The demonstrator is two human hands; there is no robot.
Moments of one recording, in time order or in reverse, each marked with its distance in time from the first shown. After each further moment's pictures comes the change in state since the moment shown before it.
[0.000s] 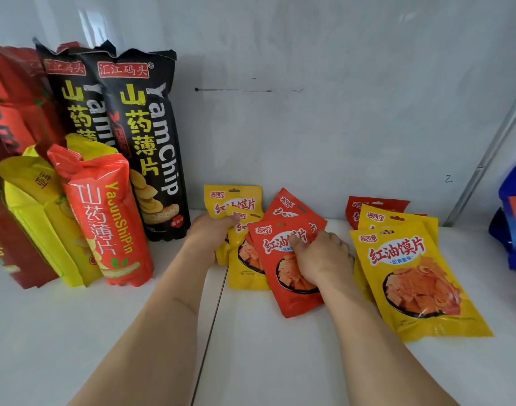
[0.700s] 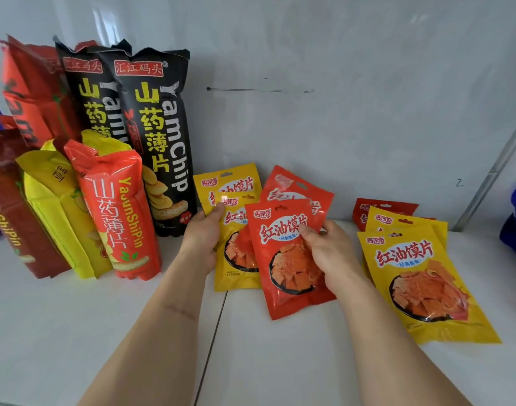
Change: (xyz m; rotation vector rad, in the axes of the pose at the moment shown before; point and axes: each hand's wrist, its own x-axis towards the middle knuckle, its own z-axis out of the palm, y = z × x) left_hand -0.016 -0.004 -0.011 -0.505 -0.049 0.017; right_hand -0.003 -0.006 -0.012 0.838 -0.070 -0.032
